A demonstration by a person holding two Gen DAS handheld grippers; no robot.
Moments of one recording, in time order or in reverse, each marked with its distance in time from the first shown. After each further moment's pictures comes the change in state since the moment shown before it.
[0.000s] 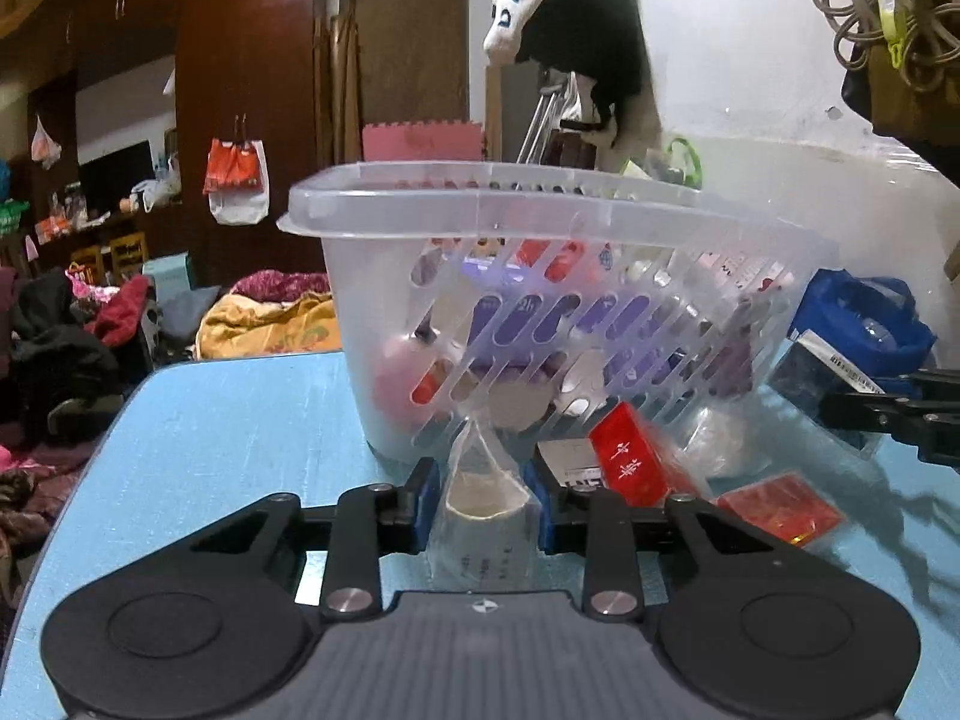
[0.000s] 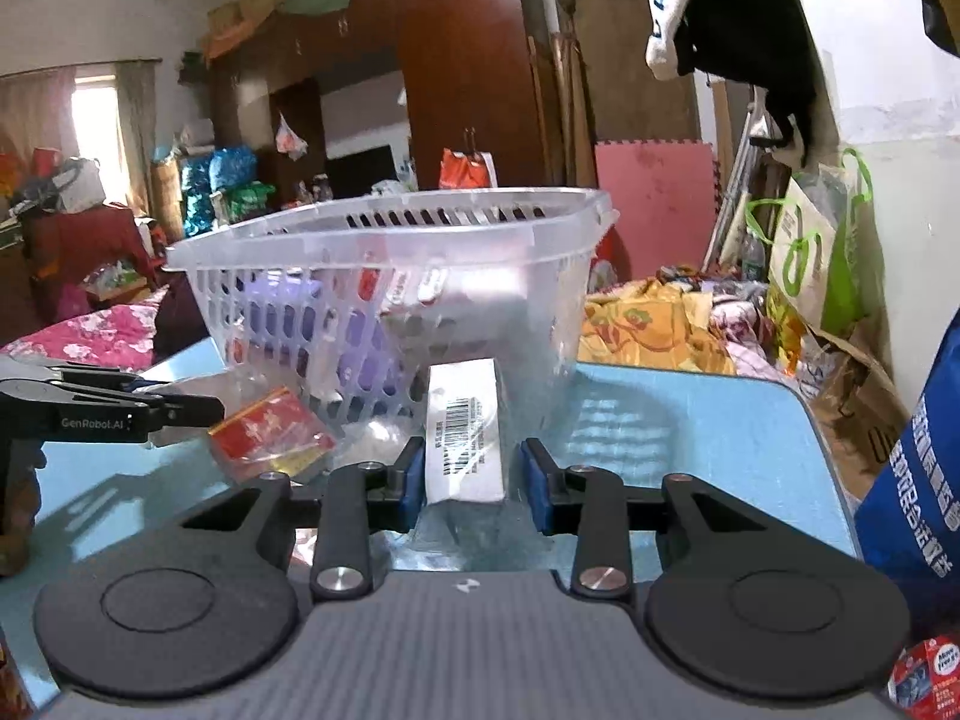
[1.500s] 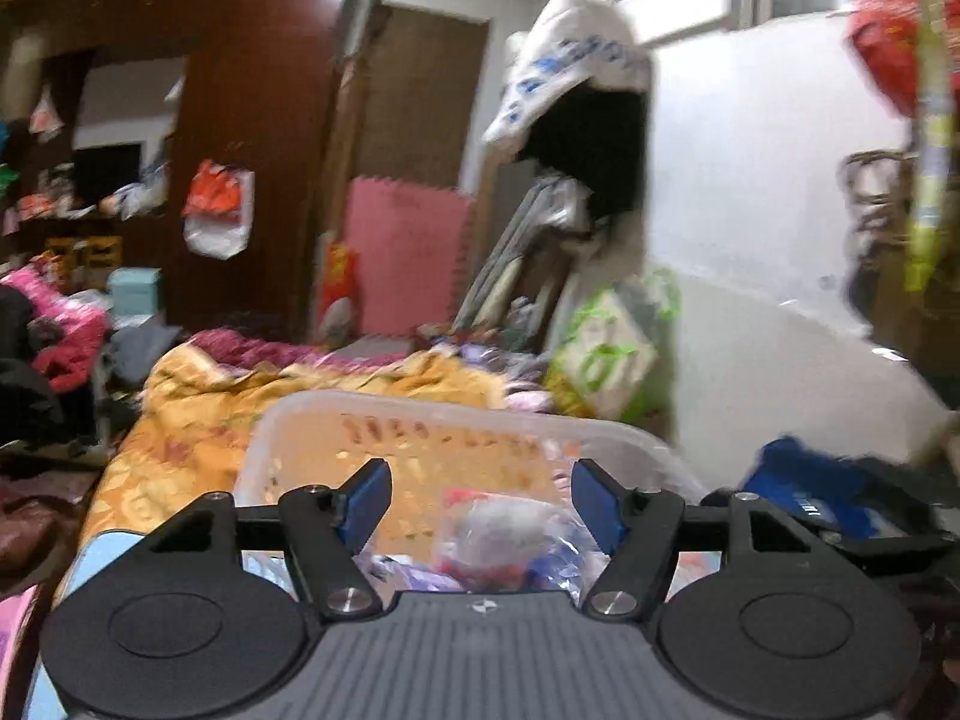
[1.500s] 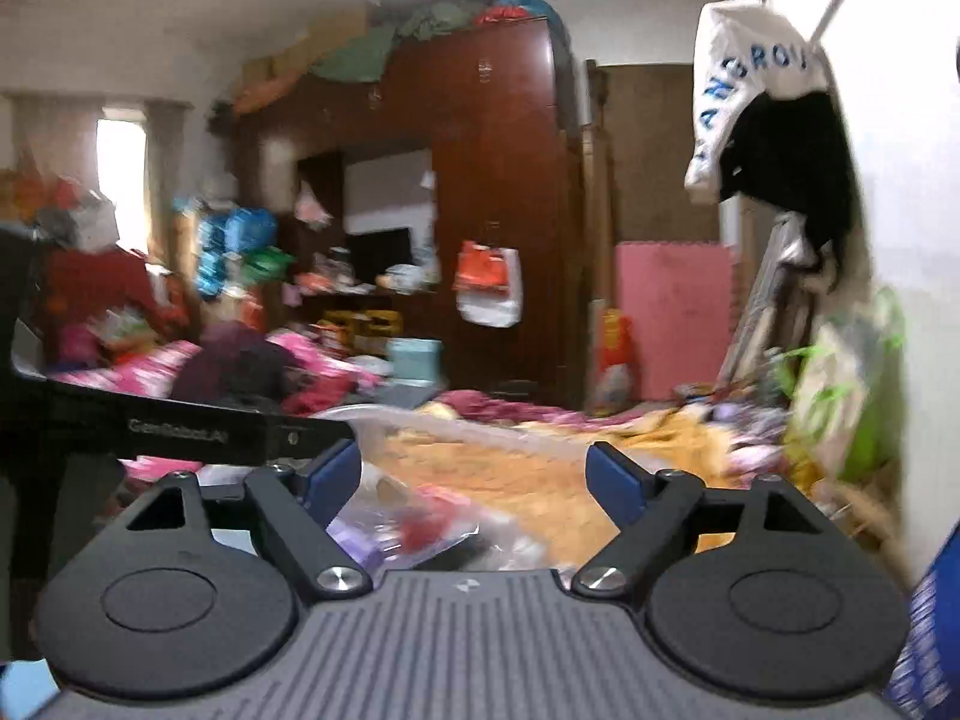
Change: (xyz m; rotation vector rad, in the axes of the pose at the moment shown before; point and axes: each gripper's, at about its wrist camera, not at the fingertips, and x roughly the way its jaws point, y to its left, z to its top) left arm -0.002 0.004 0.126 -0.159 -0.142 -0.127; right arm 0.021 0.040 0.105 -0.054 -0.160 0.044
